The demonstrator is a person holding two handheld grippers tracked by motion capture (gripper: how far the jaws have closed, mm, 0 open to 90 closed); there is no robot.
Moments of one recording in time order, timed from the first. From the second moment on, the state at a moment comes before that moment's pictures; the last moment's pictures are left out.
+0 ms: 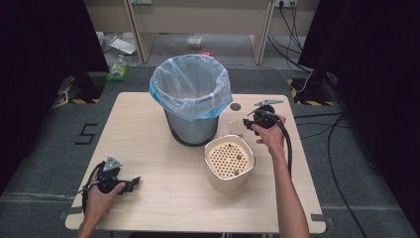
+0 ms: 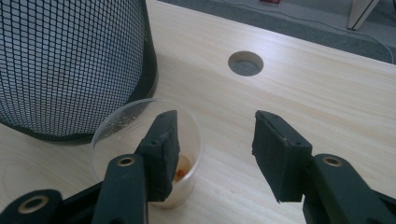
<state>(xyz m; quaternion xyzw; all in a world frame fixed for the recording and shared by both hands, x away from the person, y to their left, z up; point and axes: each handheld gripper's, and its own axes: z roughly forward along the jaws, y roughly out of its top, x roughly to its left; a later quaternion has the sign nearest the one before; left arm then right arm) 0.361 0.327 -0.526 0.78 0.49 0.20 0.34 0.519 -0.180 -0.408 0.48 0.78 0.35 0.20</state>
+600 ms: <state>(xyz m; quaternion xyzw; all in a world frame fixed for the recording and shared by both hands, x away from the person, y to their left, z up) 0.361 0.327 -0.526 0.78 0.49 0.20 0.34 0.536 -0.163 -0.433 0.48 0.80 0.31 0.17</state>
